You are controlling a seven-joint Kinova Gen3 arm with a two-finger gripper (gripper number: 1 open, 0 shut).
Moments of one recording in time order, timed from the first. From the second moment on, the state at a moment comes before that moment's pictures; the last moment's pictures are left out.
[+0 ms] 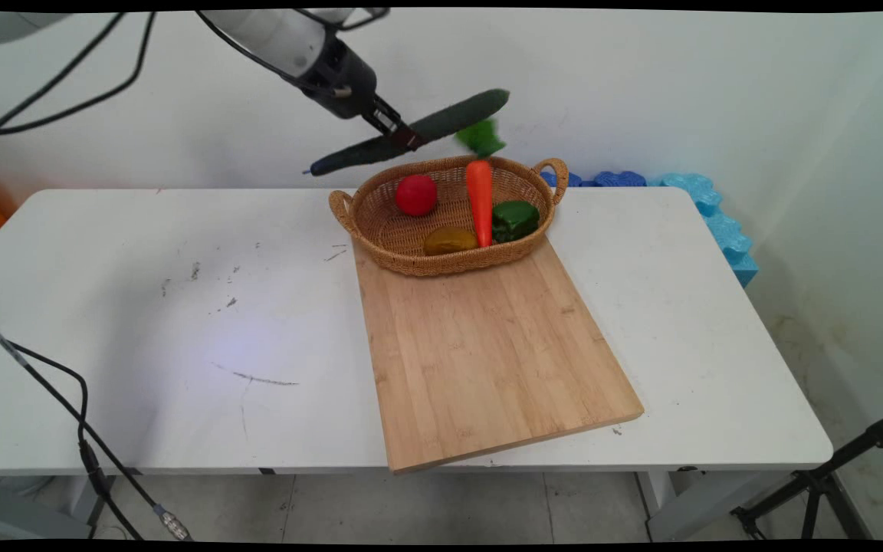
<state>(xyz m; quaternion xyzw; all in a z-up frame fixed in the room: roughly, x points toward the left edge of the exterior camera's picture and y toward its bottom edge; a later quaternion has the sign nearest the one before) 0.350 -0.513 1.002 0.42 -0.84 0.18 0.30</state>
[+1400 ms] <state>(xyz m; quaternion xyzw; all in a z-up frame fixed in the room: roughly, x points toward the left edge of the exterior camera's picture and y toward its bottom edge) 0.325 -0.388 0.961 0.32 -0.89 0.11 0.31</state>
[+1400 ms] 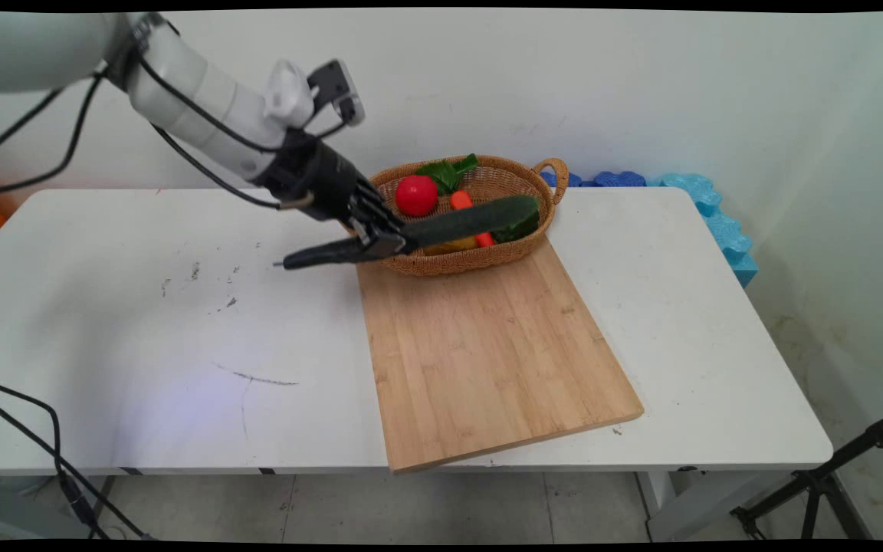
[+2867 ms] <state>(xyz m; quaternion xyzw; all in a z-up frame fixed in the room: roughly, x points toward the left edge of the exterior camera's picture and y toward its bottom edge) 0.264 -0.439 0.848 0.31 -0.91 0.09 0.27</state>
